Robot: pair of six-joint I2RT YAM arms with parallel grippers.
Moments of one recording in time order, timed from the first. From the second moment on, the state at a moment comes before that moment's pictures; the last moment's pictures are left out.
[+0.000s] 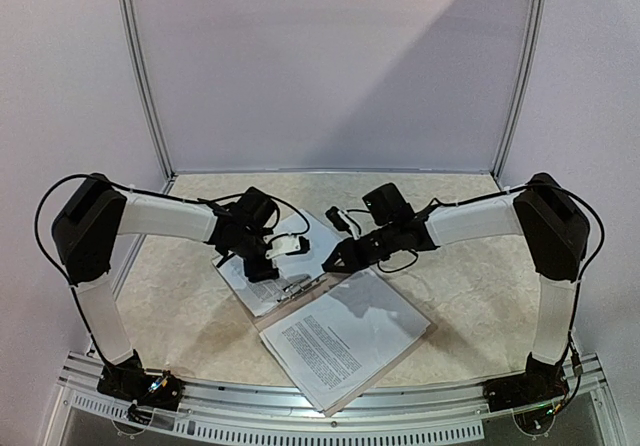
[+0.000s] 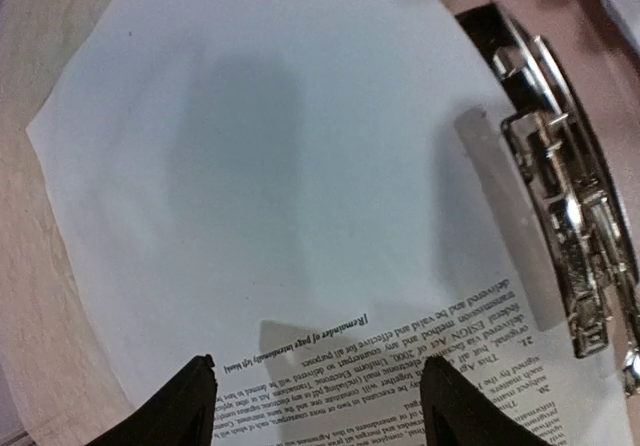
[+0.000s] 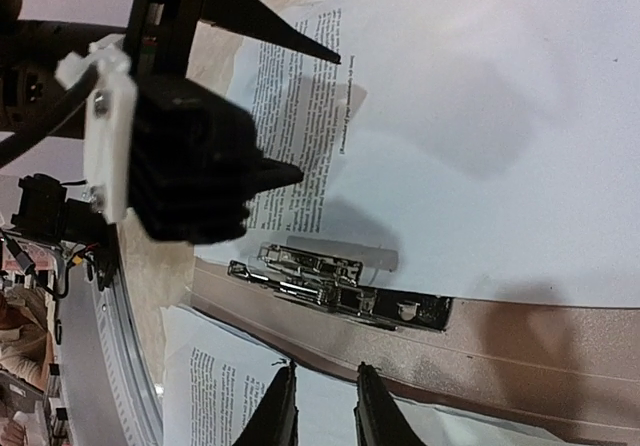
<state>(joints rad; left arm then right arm) -0.67 1.85 1.10 -0.34 -0.04 0.76 0.77 1.98 1.24 -0.05 -0.58 0.37</state>
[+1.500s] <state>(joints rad) -0.81 1.71 0.92 -0.33 0.03 0.99 0.74 2.02 1.27 -0.06 -0.53 0.54</state>
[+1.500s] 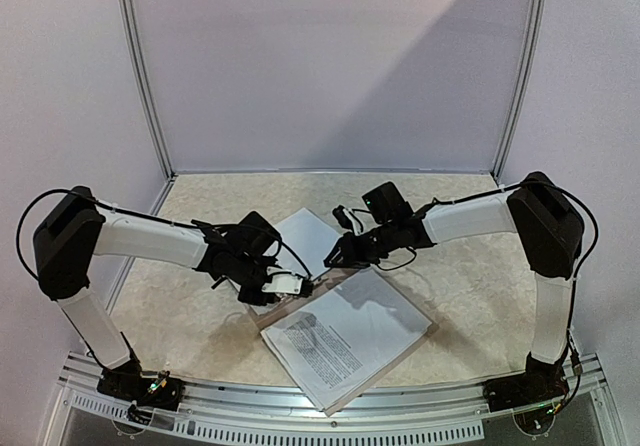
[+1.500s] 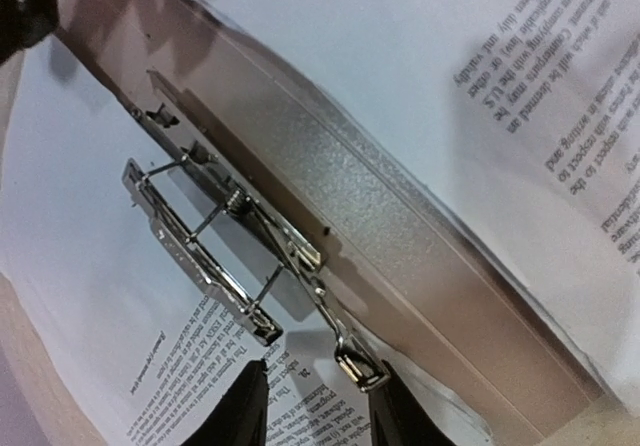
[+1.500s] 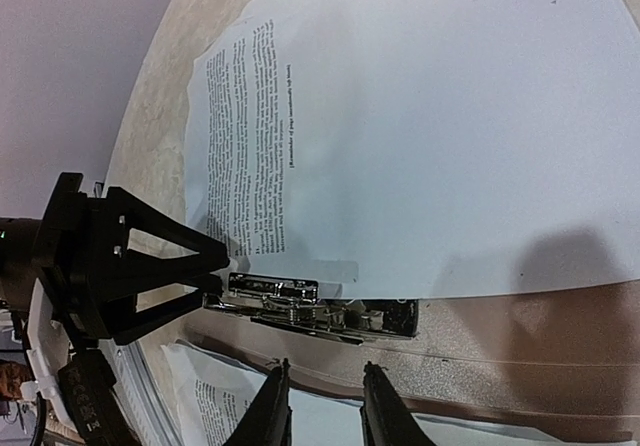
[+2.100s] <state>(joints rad) -0.82 1.71 1.01 -0.30 0.01 0.93 0.74 2.00 1.24 -0.06 -0.53 0.53</state>
